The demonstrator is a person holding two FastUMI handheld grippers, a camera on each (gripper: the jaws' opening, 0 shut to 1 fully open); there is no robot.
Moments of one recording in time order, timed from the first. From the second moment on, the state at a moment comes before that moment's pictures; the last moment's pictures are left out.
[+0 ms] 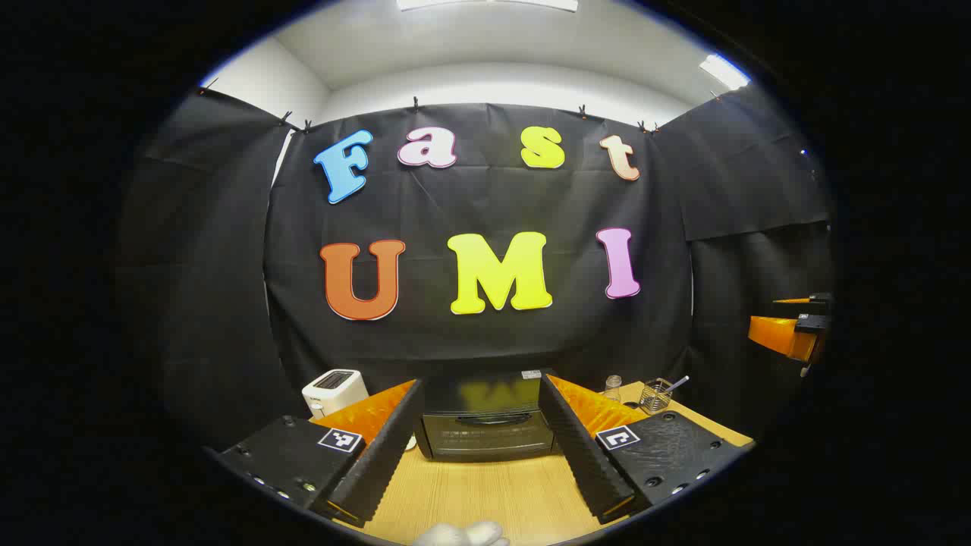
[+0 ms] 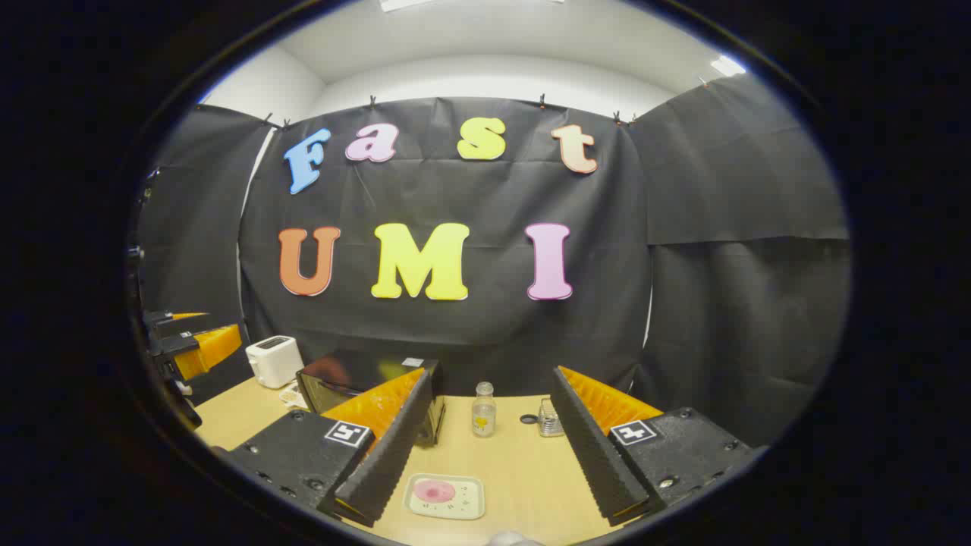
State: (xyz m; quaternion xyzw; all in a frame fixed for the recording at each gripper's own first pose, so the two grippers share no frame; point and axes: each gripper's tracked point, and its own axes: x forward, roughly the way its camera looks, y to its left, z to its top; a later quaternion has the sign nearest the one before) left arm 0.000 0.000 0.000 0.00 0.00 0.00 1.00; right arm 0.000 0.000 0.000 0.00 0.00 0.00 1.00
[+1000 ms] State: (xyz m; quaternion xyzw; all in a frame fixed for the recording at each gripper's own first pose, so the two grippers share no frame) left arm 0.093 -0.031 -0.029 0.01 0.00 -0.01 1.00; right arm 0.037 -0.026 -0.022 0.01 0.02 -0.01 1.00
